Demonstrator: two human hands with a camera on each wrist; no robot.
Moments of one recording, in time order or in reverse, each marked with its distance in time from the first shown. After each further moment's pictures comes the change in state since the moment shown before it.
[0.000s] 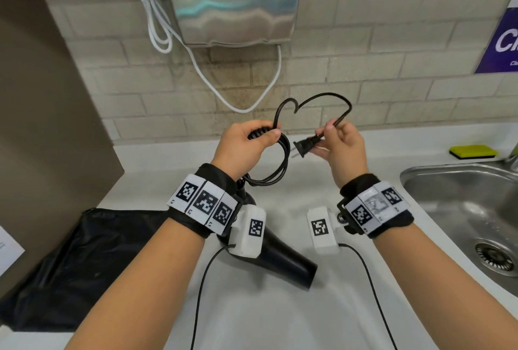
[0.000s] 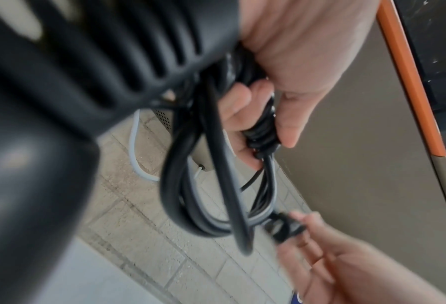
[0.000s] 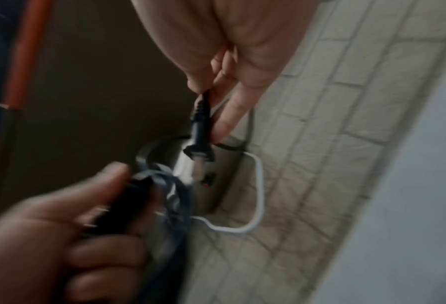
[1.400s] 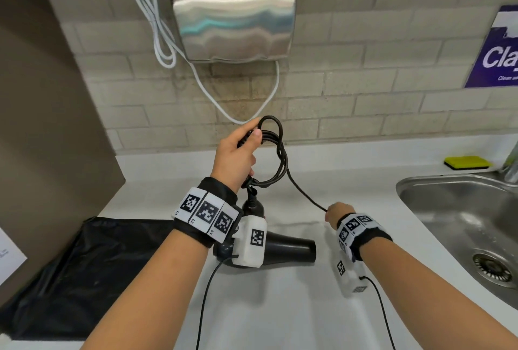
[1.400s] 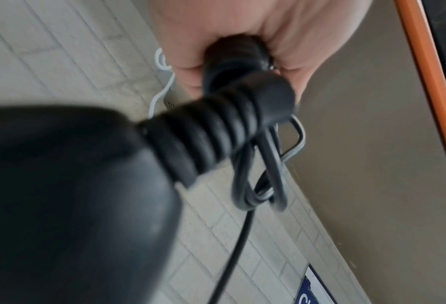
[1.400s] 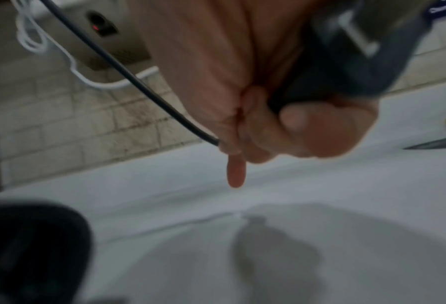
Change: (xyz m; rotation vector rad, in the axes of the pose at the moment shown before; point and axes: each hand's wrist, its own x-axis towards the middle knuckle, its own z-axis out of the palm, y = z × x) left_hand -0.005 -0.005 0.001 -0.236 0.124 0.000; right_hand 0.003 0.107 -0.068 -1.453 -0.290 0.612
